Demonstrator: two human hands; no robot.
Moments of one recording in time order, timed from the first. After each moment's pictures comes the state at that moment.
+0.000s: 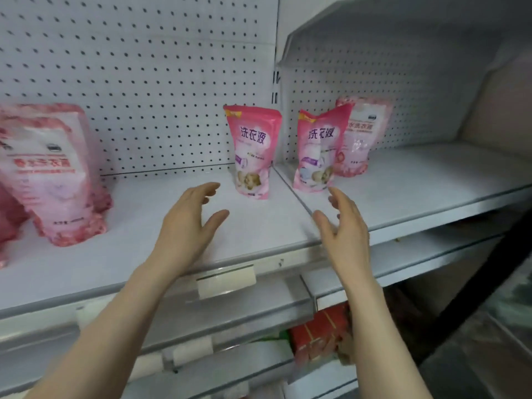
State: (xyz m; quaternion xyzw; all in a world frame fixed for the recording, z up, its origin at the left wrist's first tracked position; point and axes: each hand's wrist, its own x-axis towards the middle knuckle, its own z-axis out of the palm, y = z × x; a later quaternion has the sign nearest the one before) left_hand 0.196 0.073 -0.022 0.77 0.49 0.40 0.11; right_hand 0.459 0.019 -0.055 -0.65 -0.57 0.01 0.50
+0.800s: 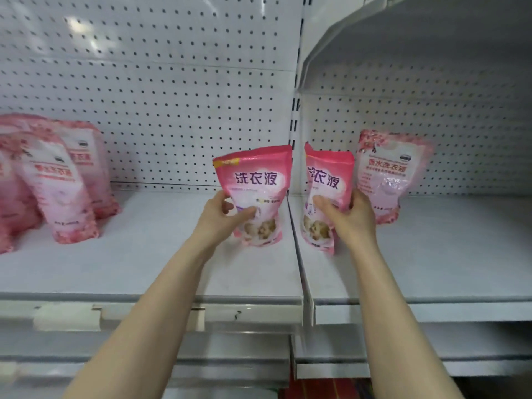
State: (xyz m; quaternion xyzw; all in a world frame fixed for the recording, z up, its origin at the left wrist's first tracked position) left_hand 0.312 0.153 -0.010 0.56 0.56 0.50 0.35; right_hand 0.557 0.165 -0.004 -0.59 -0.56 0.24 0.54
